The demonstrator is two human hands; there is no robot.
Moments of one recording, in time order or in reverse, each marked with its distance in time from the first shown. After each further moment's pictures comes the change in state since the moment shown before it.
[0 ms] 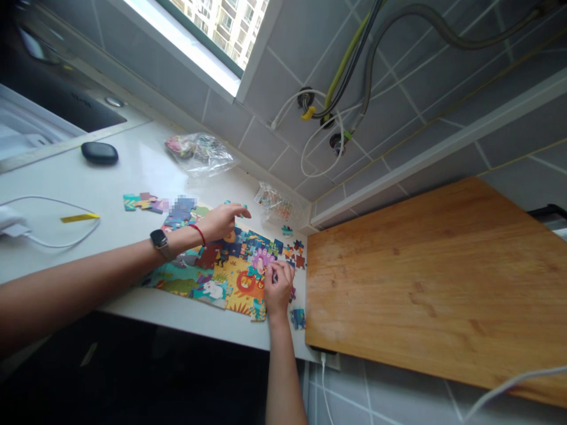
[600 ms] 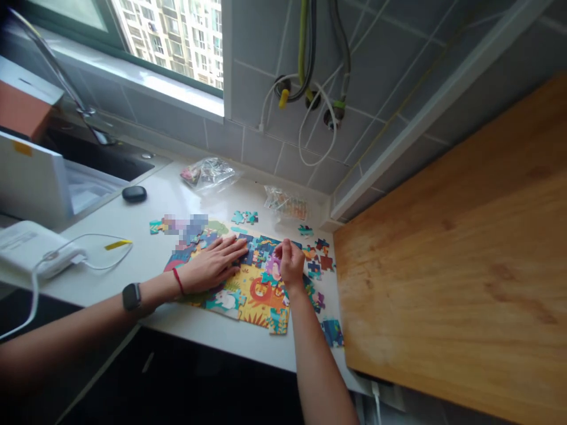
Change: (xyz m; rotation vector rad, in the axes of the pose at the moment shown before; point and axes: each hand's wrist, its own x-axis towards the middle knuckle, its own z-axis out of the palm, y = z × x) left_hand -0.097 -0.010 0.013 0.419 -0.268 0.176; right_hand 0.062 -0.001 0.048 0.700 -0.073 0.354
